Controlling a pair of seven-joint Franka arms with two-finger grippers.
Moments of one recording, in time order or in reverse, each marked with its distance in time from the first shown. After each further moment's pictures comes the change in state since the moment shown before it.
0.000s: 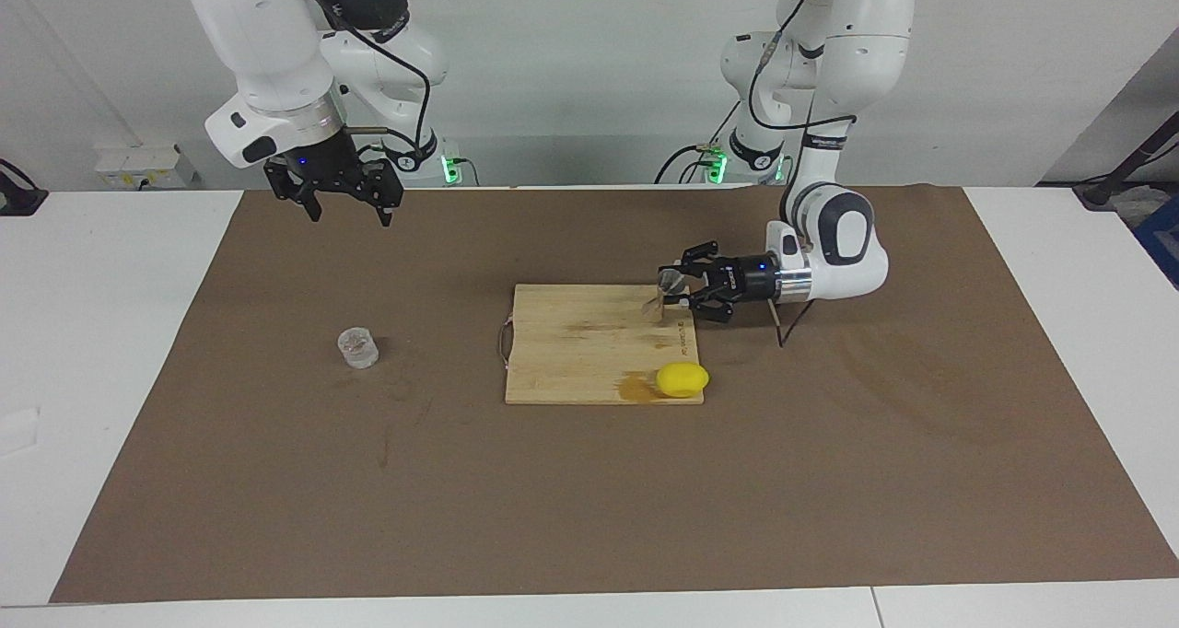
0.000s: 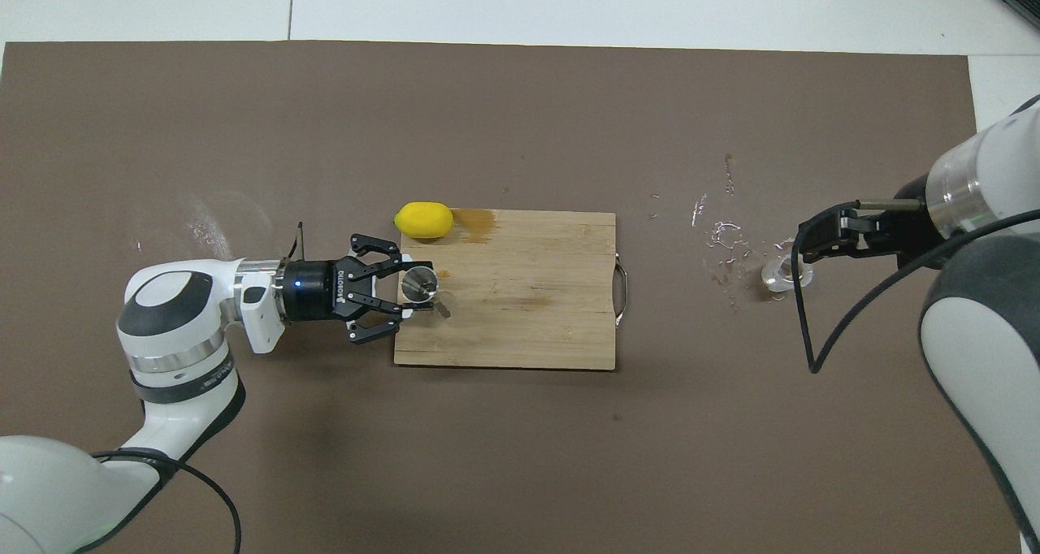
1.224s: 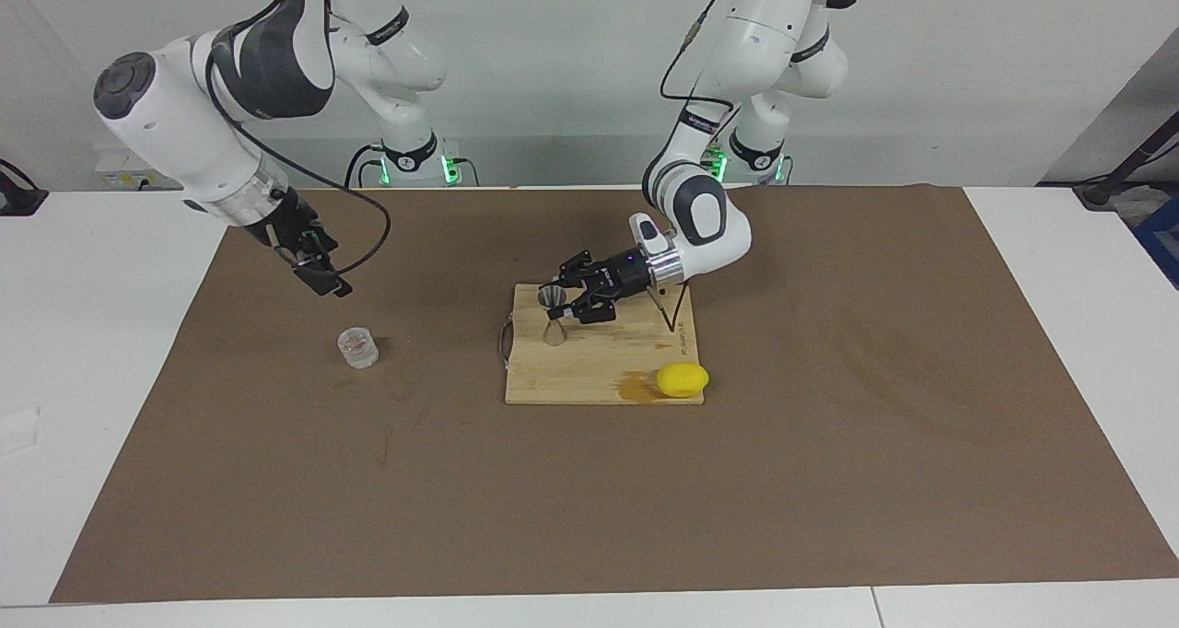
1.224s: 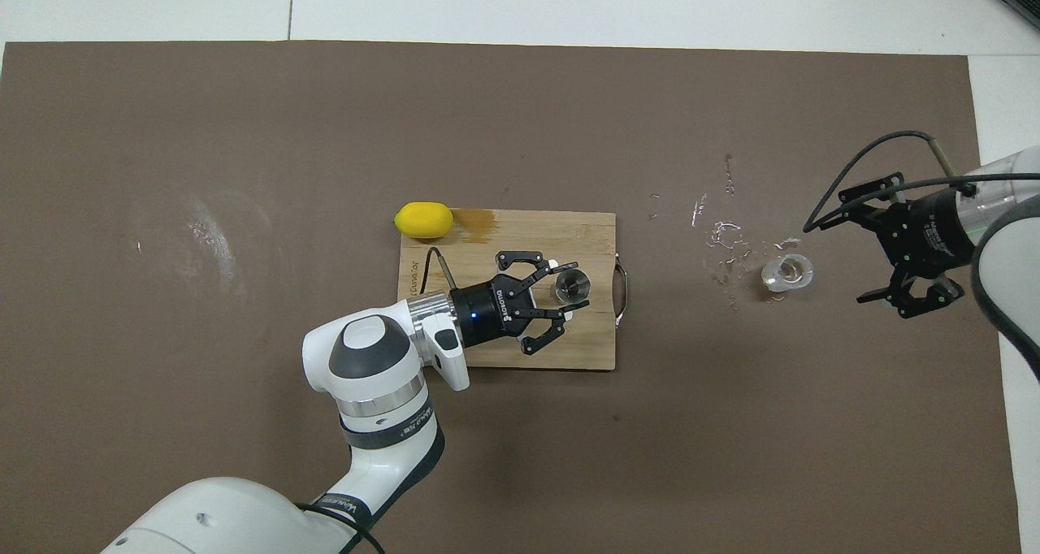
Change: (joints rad) left arm -0.289 0.057 -0.020 0.087 -0.357 0.367 0.318; right arm -0.233 0.061 -0.005 -0.239 0.277 0.222 0.784
